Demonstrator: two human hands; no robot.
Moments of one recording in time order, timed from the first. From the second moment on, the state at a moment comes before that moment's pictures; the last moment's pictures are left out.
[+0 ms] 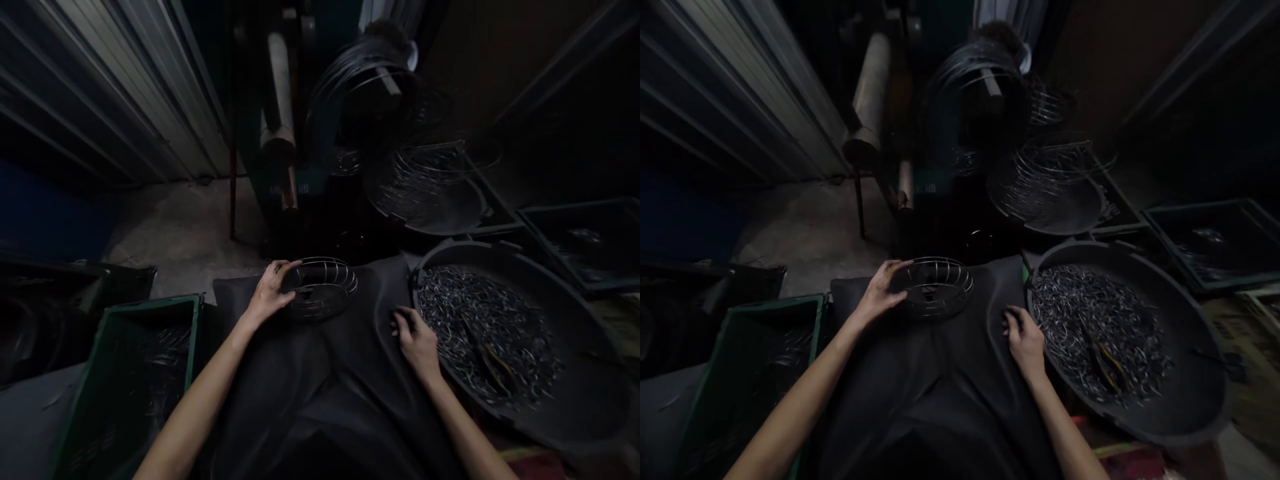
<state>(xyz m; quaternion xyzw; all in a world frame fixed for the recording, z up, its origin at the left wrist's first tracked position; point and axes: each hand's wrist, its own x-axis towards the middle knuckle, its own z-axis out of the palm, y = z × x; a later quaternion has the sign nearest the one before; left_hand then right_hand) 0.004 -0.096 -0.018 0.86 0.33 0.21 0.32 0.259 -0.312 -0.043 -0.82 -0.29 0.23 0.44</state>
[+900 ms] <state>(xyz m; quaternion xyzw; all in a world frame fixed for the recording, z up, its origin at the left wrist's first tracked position) -0.005 -0.061 0.036 0.85 0.31 0.30 0.29 0.211 -0.130 0.051 -0.41 -0.85 -0.27 0.21</state>
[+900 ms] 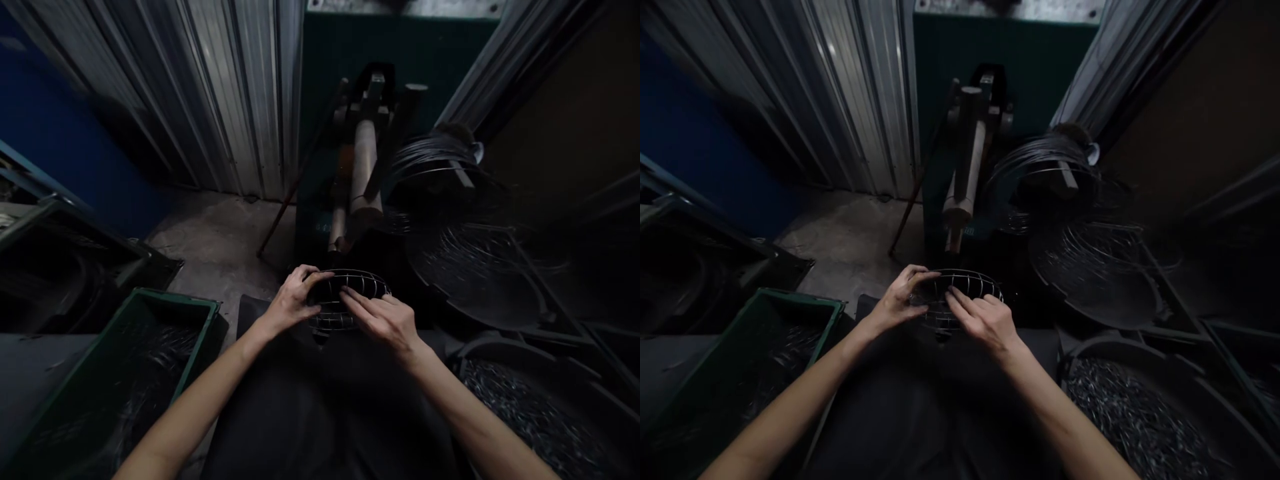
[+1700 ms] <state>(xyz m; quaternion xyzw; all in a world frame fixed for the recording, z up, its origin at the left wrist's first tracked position) 0.006 -0.022 0.026 0.87 0.32 0.33 0.20 0.210 -0.100 0.051 -0.40 -0.82 -0.36 0.20</state>
